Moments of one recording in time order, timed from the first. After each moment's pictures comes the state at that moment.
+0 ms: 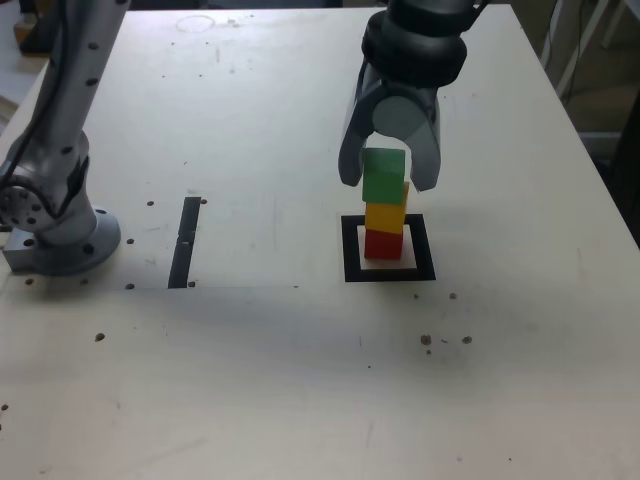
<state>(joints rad) -0.03 2.12 -1.88 1.57 0.07 0.08</state>
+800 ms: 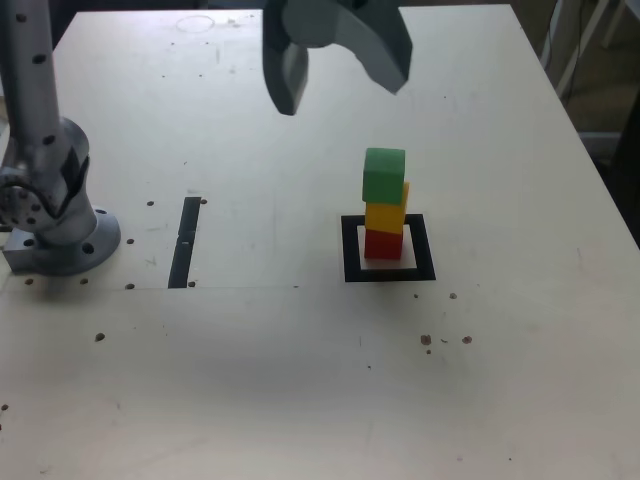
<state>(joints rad) -0.04 1.76 -1.74 1.61 0.08 0.12</state>
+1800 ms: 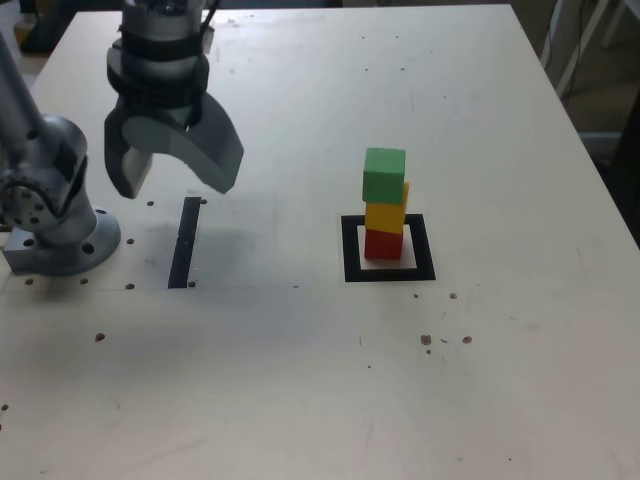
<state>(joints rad) 0.02 1.49 -0.87 1.22 0.08 0.09</state>
